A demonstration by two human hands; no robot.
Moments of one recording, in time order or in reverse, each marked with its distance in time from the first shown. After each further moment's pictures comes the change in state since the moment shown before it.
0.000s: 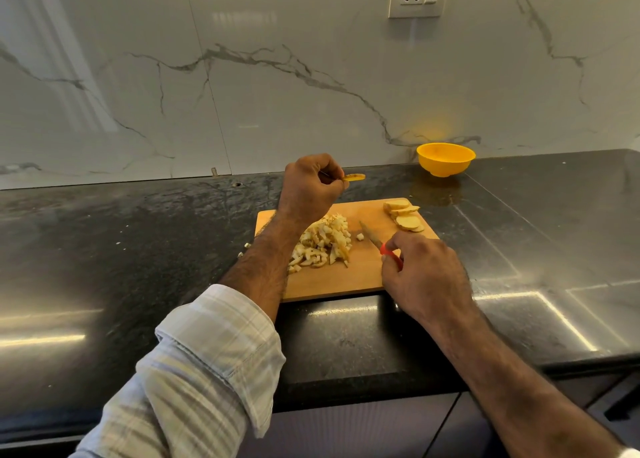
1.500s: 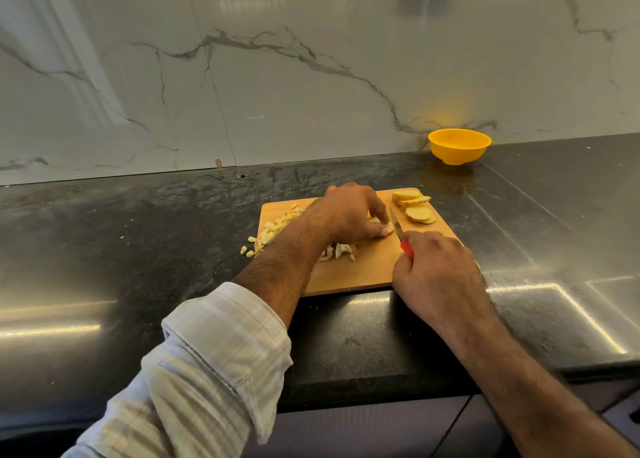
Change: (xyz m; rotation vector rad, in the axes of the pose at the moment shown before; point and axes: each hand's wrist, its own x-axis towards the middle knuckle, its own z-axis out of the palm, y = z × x) left_hand -0.012 0.034 0.029 0.456 -0.756 -0.070; right_hand -0.001 -0.004 -0.005 -0.074 -0.128 0.064
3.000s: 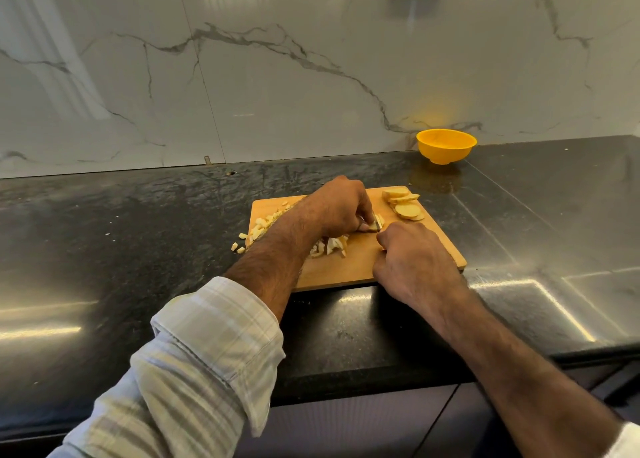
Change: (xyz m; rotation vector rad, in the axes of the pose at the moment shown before) left_hand -0.002 0.004 -0.006 -0.072 -0.001 0.003; right_hand 0.016 -0.017 -0.006 -0.092 -0.226 -0.050
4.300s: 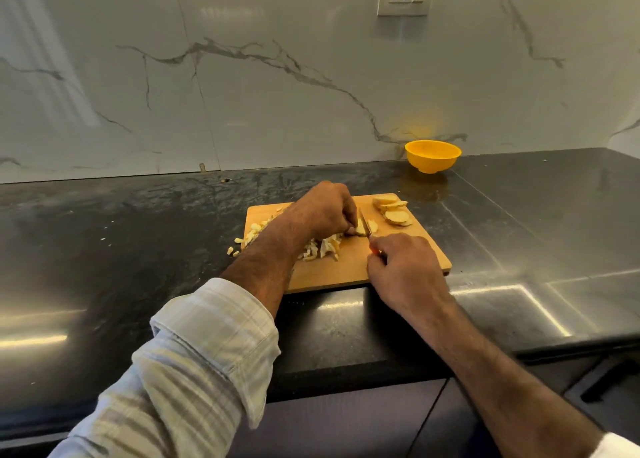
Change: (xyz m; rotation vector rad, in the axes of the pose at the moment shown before) left_hand -0.003 -0.011 0.000 -0.090 0.048 -0.057; right_hand -0.022 0.006 0.010 0.182 0.210 -0.008
